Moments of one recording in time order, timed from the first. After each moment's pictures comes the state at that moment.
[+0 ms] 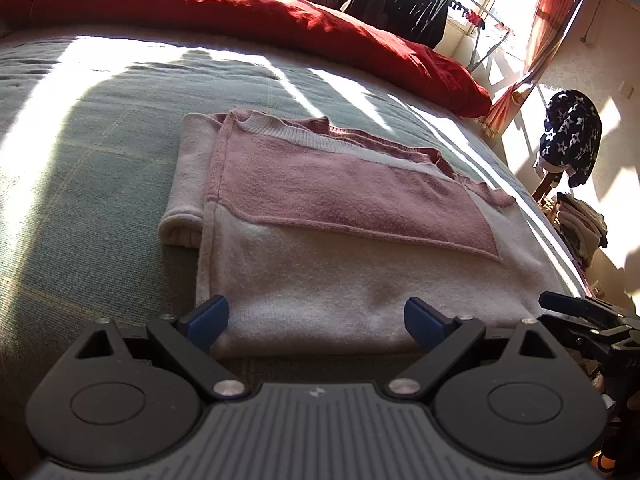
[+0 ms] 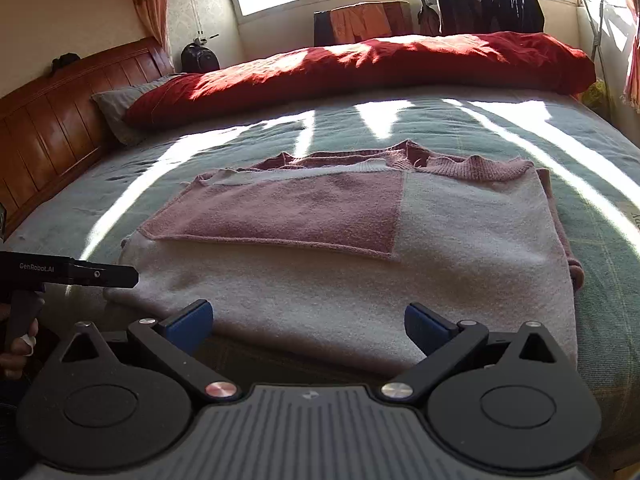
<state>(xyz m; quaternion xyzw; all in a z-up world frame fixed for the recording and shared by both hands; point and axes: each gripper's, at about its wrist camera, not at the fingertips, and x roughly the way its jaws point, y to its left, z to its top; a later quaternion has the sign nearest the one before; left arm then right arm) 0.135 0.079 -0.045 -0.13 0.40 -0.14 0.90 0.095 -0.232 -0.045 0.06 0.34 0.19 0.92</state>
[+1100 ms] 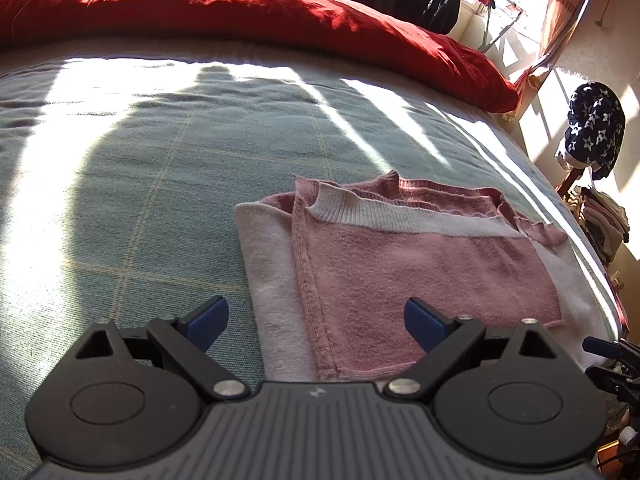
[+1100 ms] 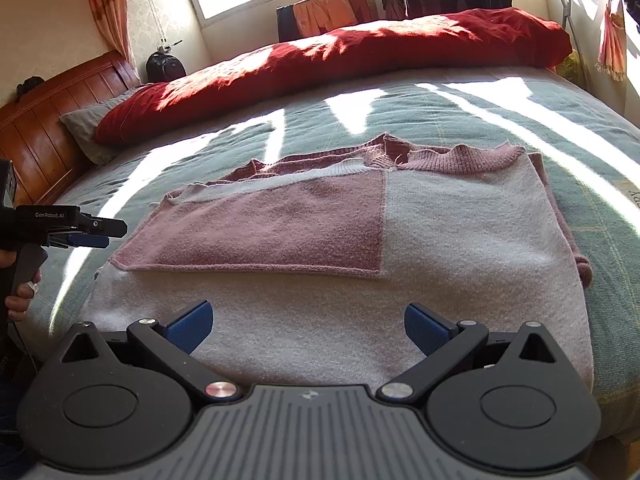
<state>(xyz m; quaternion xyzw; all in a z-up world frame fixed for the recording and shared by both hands) 0.251 0.141 -0.031 -0.10 0.42 -0.14 0.89 0.127 -0.235 -0.045 0.10 0.36 0.14 0.92</state>
